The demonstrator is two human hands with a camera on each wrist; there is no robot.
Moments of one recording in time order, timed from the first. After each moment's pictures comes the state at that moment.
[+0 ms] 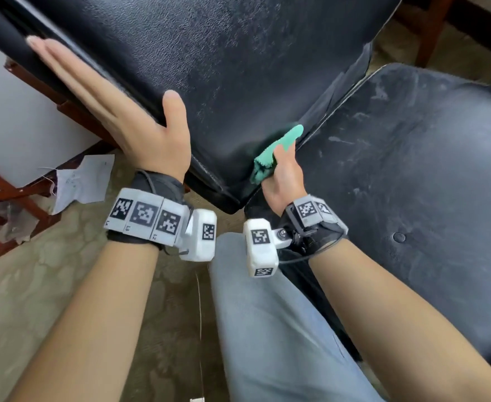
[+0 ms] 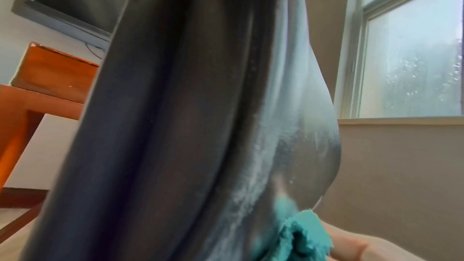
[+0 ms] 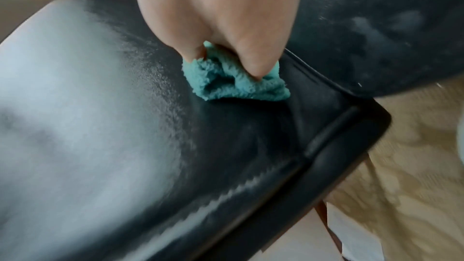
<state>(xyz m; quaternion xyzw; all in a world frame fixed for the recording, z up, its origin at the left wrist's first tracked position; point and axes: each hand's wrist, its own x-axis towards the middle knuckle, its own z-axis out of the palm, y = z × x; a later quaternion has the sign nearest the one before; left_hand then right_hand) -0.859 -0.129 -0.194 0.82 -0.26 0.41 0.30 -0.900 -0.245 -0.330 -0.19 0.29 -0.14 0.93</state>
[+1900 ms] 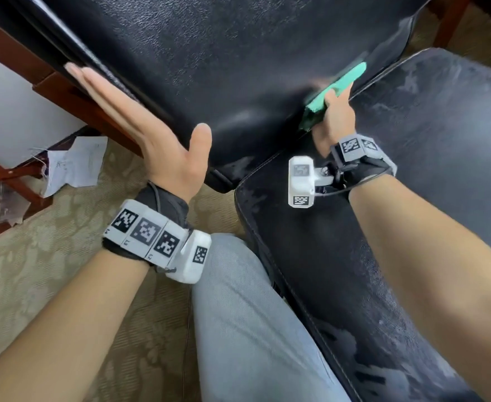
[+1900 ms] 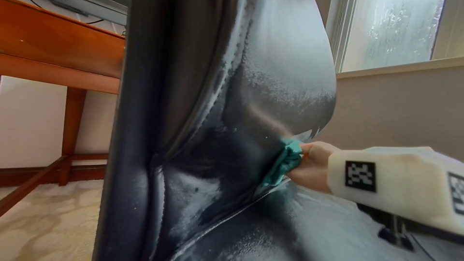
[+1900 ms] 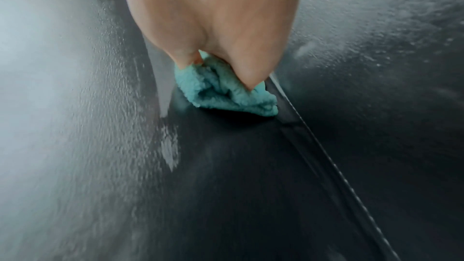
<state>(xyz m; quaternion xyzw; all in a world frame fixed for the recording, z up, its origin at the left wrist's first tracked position) -0.855 -0.149 -0.245 0.86 -0.30 0.29 0.30 -0.849 -0.367 -0.356 -0.39 0.36 -0.19 0.82</state>
